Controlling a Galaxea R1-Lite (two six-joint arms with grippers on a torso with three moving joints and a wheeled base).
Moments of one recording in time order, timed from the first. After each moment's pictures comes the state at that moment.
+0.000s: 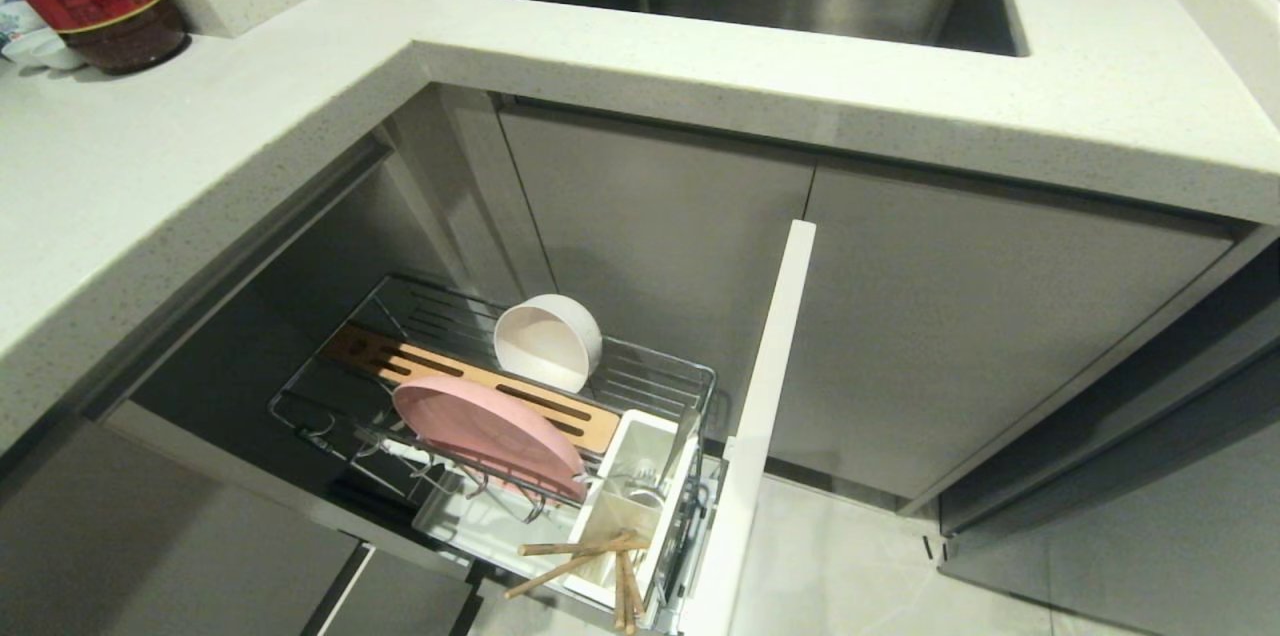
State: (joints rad) left arm 0.01 0.00 0.00 -0.02 -0.02 0.03; right arm 0.00 0.00 0.00 -0.08 0.00 0.02
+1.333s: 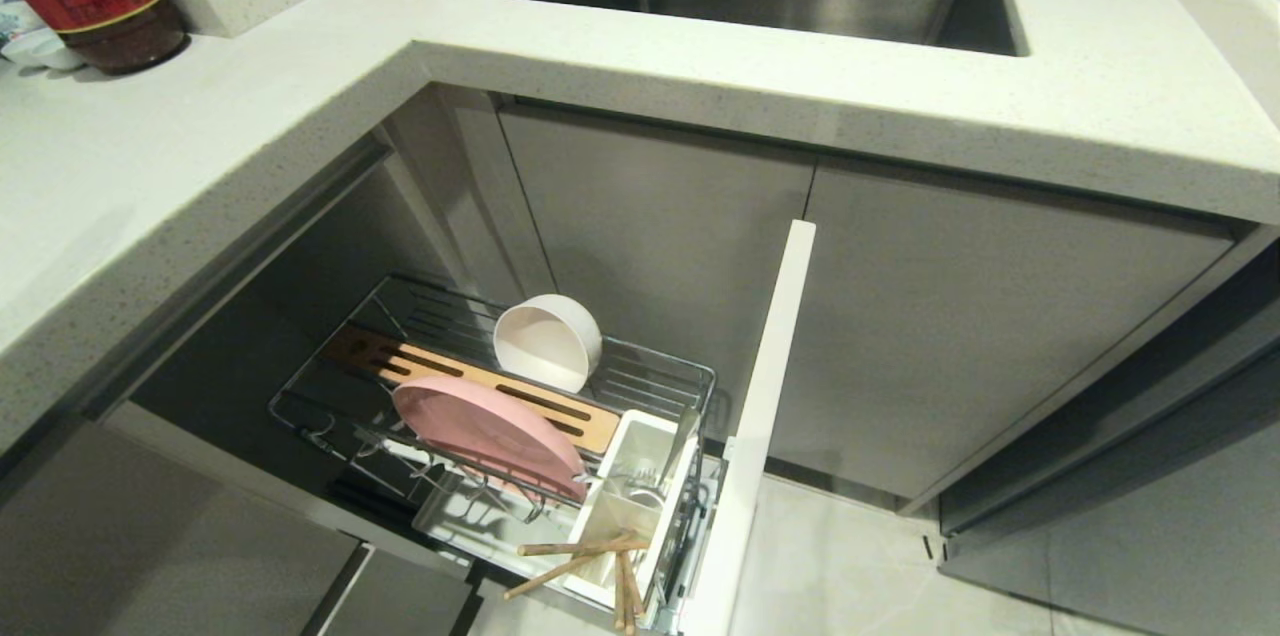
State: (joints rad) left arm 0.04 0.76 -1.35 0.07 0.01 -0.23; right arm 0.00 0.00 0.00 -0.08 0.00 0.02
